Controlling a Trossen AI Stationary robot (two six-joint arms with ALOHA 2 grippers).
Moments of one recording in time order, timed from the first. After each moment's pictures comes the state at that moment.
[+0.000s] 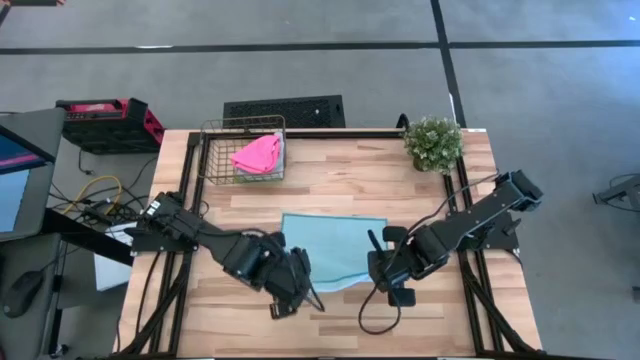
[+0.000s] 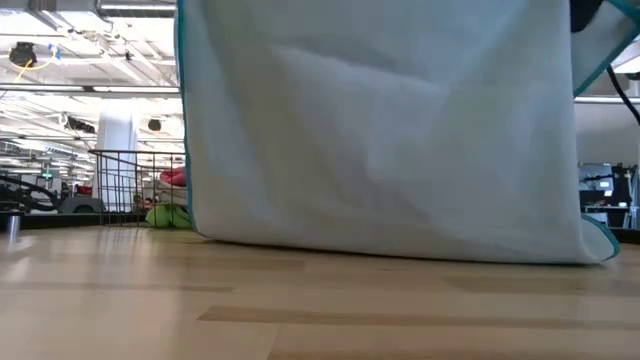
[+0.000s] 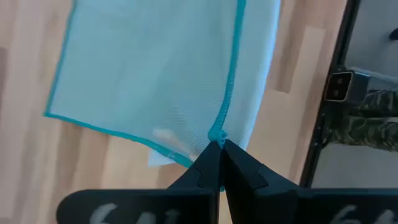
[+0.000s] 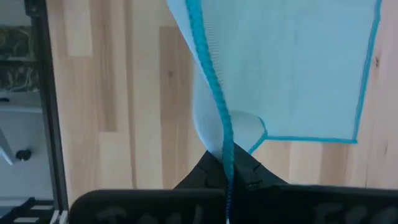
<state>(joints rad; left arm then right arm) -0.51 1.93 2.09 -1.45 -0.16 -0.73 0.54 1.64 1.50 -1.24 0.05 0.47</state>
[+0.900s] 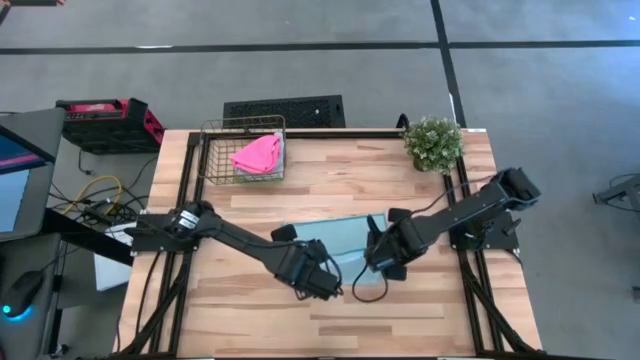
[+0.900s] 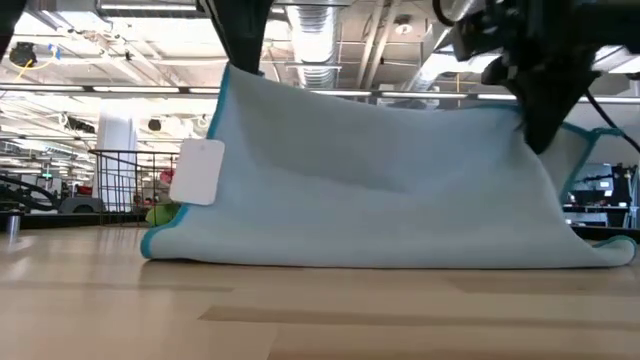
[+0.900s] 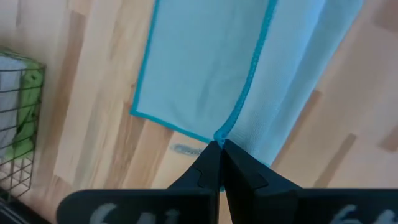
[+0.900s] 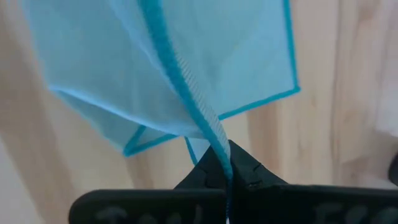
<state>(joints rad) -0.41 2.15 2.08 -1.56 -0.32 -0.83 0.40 1.64 1.23 -1.21 0.21 0.50</state>
